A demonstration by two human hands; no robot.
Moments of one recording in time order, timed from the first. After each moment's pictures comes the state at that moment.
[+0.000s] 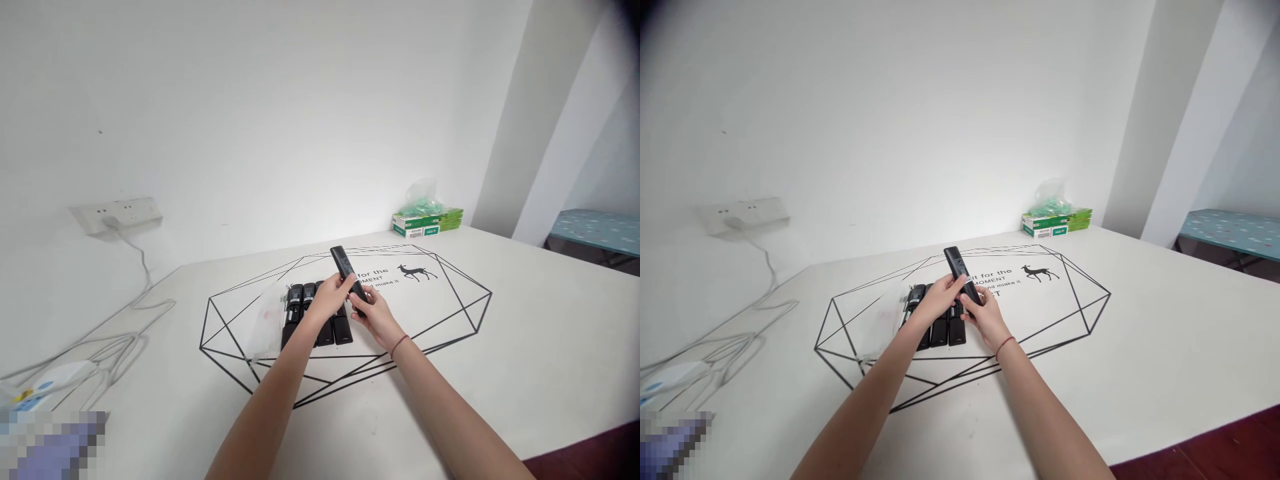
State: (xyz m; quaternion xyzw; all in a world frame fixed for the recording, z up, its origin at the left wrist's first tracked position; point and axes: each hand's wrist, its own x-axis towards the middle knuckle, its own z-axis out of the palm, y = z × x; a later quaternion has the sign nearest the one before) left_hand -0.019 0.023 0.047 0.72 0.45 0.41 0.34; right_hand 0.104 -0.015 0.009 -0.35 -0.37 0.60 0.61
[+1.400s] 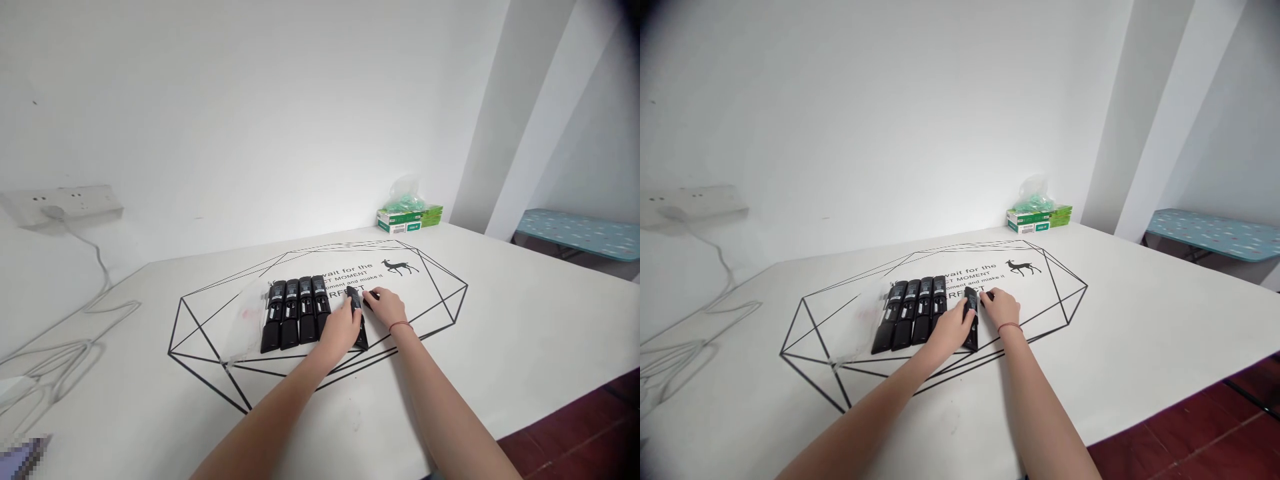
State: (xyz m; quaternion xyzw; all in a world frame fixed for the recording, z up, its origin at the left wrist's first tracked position) left_hand 0.026 -0.008 -0.020 0.77 0.52 0.28 0.23; right_hand 0.175 0.017 -0.025 -0.76 -0.57 0.14 0.29
